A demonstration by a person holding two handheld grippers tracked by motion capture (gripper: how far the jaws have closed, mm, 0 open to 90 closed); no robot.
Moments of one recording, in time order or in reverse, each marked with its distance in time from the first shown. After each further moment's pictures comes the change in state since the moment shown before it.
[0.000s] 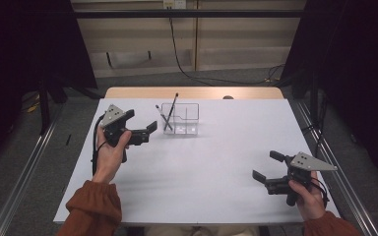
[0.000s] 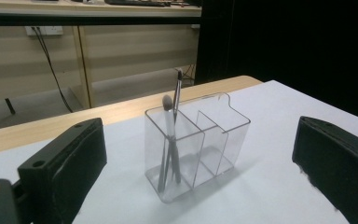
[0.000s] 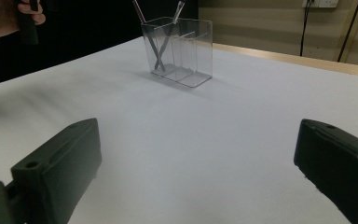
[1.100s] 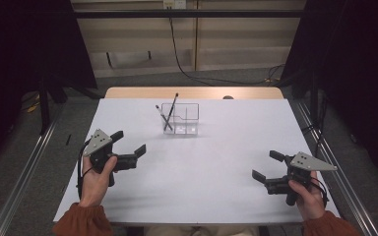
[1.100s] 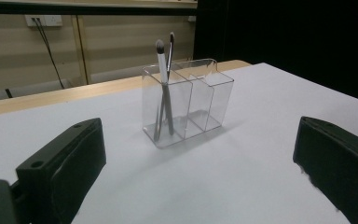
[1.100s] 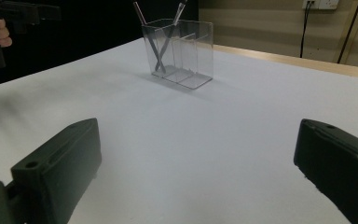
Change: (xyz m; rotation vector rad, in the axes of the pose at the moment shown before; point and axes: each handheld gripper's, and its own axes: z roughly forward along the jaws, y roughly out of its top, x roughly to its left) left arm -0.011 -0.041 -0.056 0.021 -0.020 0.014; right arm 0.001 0.001 0.000 -0.005 0.001 0.000
